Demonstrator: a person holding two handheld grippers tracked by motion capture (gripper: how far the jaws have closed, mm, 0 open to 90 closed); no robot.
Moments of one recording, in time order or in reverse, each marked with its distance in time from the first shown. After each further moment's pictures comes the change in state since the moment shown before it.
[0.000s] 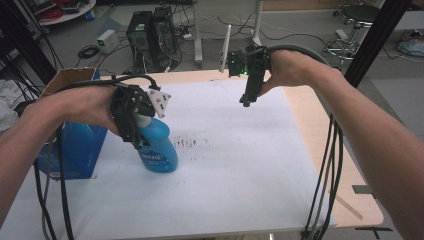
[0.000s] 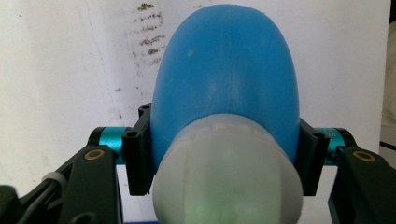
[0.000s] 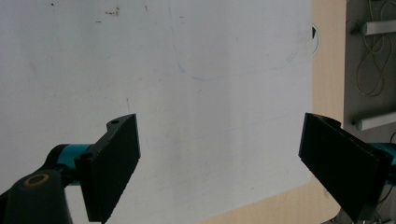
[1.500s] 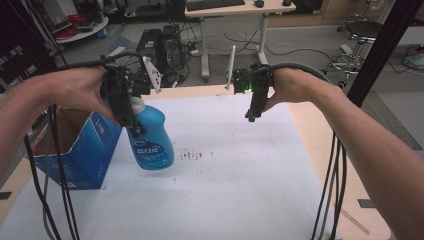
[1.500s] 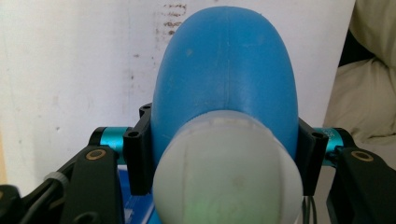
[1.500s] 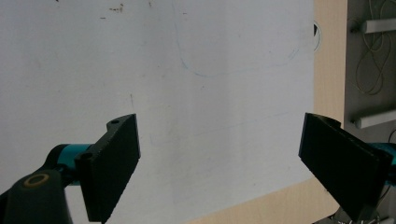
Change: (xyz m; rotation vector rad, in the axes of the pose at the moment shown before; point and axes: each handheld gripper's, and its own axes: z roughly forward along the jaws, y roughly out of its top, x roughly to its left) left arm 0.013 -0.010 -0.079 0.004 -0.025 -0.261; right arm 0.005 -0.002 -0.003 0.008 -0.001 0.000
